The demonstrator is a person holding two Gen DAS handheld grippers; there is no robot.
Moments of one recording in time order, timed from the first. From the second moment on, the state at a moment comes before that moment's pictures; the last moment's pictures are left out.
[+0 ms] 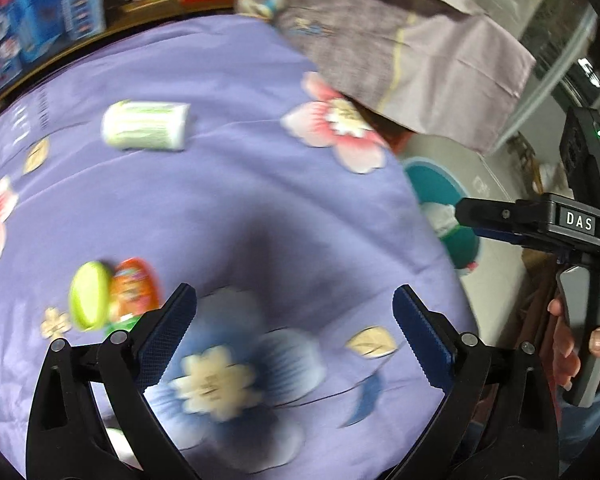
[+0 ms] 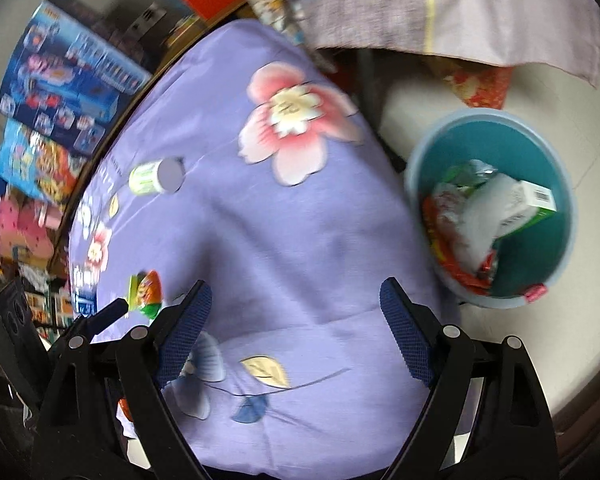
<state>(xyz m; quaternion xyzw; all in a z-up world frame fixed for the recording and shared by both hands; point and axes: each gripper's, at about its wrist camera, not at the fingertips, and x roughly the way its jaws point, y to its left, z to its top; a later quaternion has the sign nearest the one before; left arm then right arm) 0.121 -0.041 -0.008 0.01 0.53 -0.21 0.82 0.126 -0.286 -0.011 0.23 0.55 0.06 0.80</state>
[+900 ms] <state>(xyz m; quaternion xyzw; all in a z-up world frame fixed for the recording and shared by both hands) 0.114 0.256 -0.012 -0.08 0.51 -0.03 0.86 0.181 -0.031 -0.010 0.04 0.62 0.16 0.77</state>
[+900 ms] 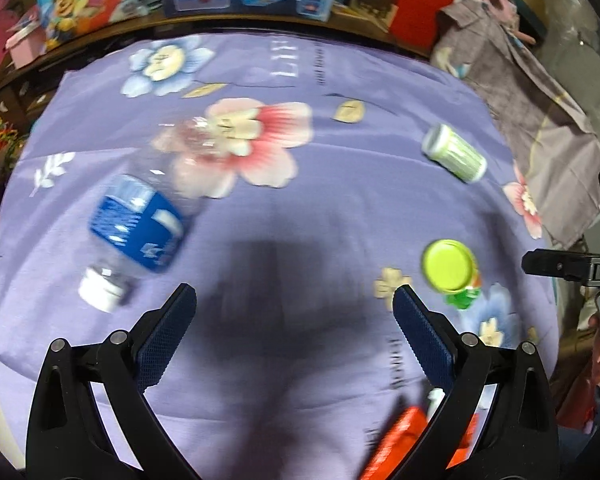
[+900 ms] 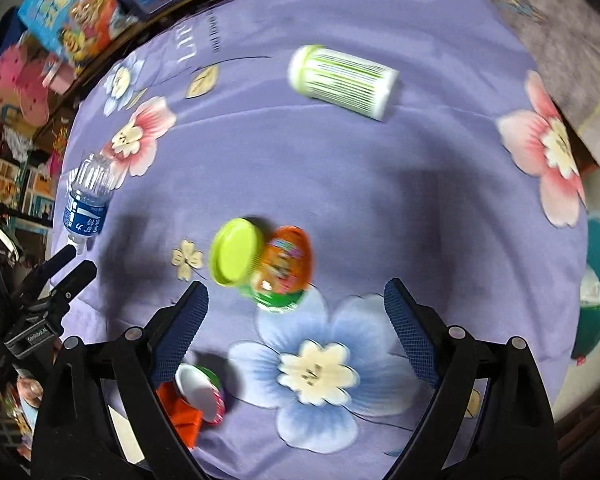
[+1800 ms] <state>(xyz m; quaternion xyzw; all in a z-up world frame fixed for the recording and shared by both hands) 0.186 0.322 -0.061 -0.02 0.53 0.03 0.85 0.273 -0.002 -0.024 -0.08 0.61 0.15 0.77</state>
